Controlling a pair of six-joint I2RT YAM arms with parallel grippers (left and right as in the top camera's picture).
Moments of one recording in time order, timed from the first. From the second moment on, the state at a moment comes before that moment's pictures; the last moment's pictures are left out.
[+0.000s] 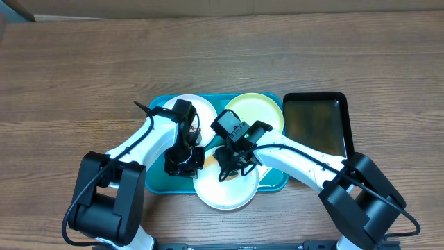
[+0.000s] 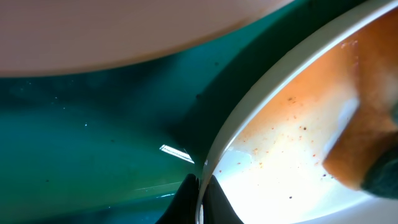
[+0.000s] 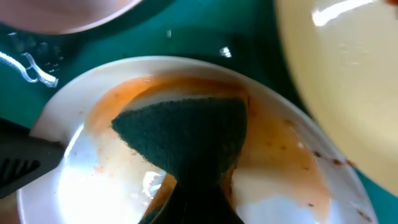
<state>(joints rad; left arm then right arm) -0.30 1.77 1.01 -1.02 0.28 -0.26 0.81 1.86 1.19 -0.69 -0.16 0.48</state>
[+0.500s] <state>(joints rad) -0.30 1.77 1.02 -1.01 0.30 -0.26 0.68 1.86 1.19 -0.87 -0.10 0.59</state>
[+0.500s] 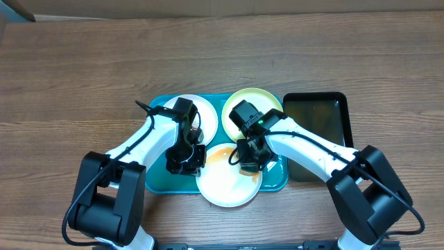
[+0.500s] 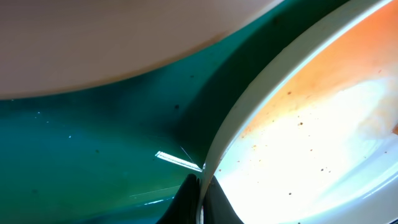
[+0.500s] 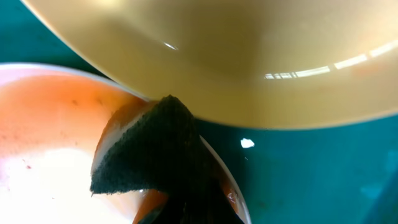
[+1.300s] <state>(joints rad) -0.30 1.65 1.02 -1.02 0.17 -0.31 0.36 1.52 1.20 -1.06 -0.02 0.61</state>
